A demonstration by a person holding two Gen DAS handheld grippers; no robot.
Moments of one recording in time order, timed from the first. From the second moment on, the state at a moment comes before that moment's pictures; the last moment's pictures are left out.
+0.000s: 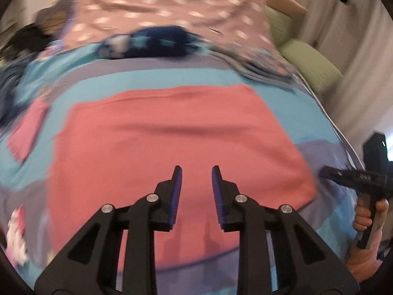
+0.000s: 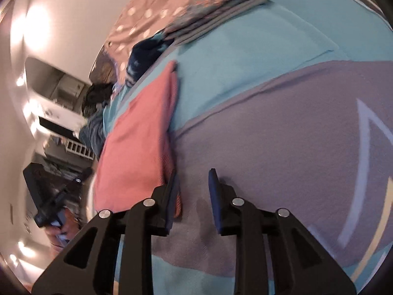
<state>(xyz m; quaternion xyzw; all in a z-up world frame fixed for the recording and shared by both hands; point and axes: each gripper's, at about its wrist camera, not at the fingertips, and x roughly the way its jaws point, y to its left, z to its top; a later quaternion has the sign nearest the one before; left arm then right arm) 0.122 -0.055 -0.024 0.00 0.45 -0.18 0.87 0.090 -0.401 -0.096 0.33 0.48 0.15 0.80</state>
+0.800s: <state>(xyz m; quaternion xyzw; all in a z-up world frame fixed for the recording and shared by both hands) 0.100 -0.208 -0.061 0.13 0.50 -0.29 0.80 0.294 -0.330 -0.100 0.21 0.57 0.29 0.74</state>
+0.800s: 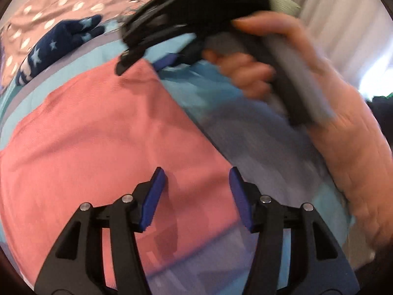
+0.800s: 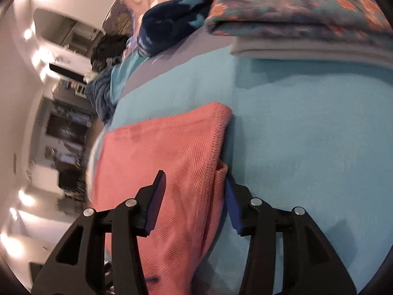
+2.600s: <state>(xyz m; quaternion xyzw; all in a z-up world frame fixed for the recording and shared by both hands) 0.003 0.089 -0.022 -0.08 0.36 -0.10 0.92 0.107 -0.271 -0.023 0.01 0.44 0.19 0.88</state>
